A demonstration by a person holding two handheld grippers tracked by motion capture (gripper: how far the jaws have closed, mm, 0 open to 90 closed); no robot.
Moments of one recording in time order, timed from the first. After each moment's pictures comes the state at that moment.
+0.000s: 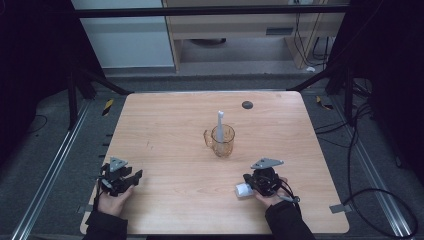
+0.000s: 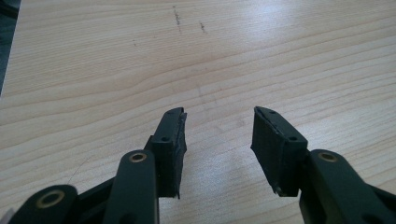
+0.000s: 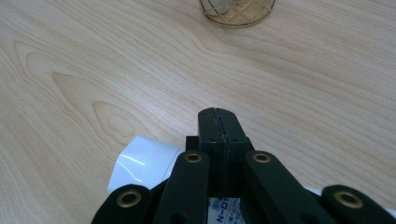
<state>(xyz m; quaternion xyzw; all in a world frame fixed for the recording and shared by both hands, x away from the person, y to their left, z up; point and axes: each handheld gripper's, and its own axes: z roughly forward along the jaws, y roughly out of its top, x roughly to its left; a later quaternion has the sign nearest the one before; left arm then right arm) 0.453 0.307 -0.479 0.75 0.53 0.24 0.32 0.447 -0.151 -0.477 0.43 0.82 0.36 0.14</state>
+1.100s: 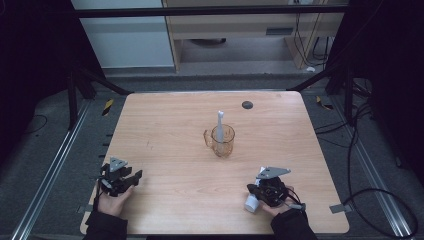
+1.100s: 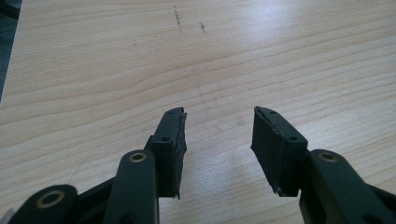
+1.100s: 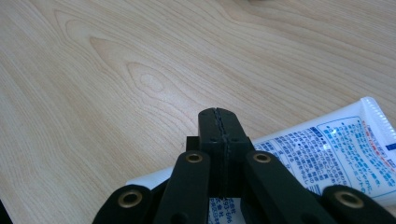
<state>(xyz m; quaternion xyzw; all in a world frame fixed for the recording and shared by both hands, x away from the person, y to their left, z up) 0.452 0.307 -0.479 0.75 0.53 0.24 0.32 0.420 -0.165 -0.475 0.40 0.83 0.36 0.11</state>
